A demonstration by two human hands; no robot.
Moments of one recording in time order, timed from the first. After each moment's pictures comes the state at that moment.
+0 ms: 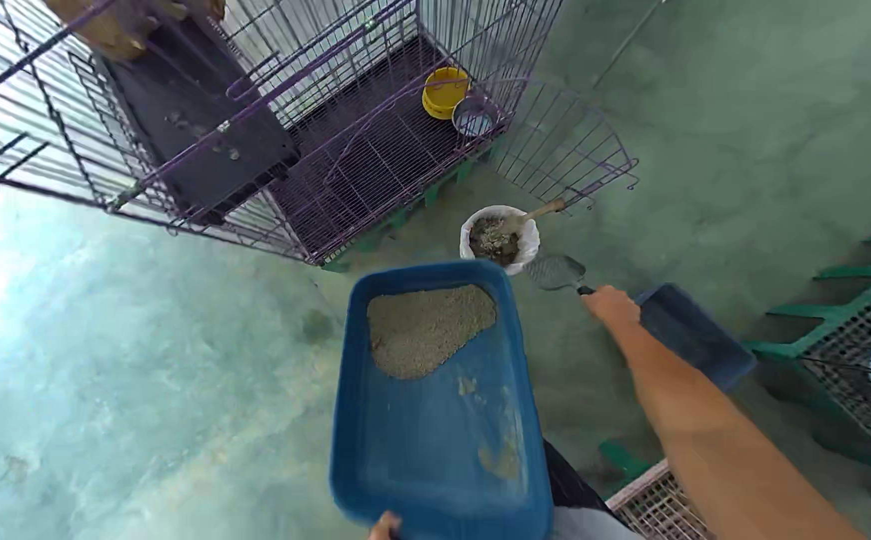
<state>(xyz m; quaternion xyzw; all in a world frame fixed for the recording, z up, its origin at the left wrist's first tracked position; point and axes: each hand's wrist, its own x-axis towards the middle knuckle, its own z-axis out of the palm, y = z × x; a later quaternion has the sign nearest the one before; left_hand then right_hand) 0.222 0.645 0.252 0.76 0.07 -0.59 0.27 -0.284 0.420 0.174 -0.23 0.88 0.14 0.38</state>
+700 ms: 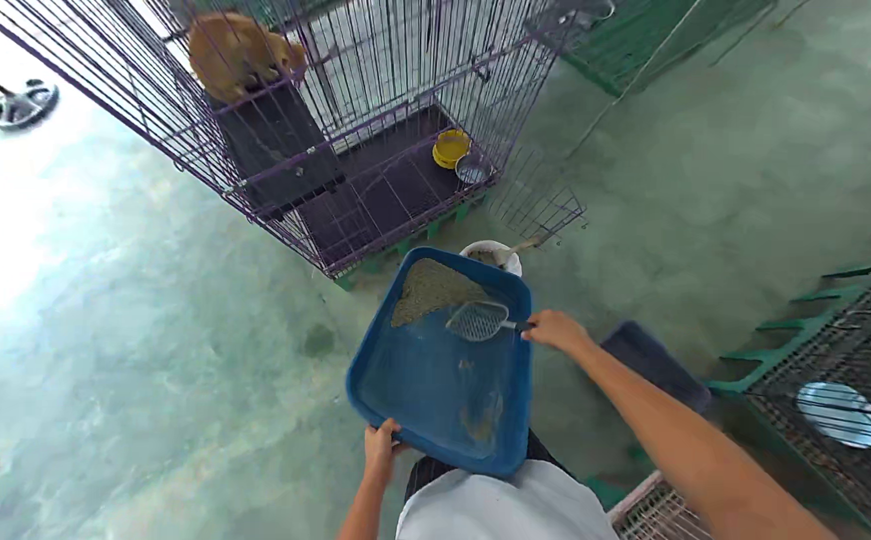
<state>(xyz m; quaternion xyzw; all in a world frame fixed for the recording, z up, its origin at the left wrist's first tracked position) 0.190 0.561 0.296 0.74 -0.07 -0.61 0.26 -0.184 0.446 0.336 -0.45 0.75 0.18 0.46</state>
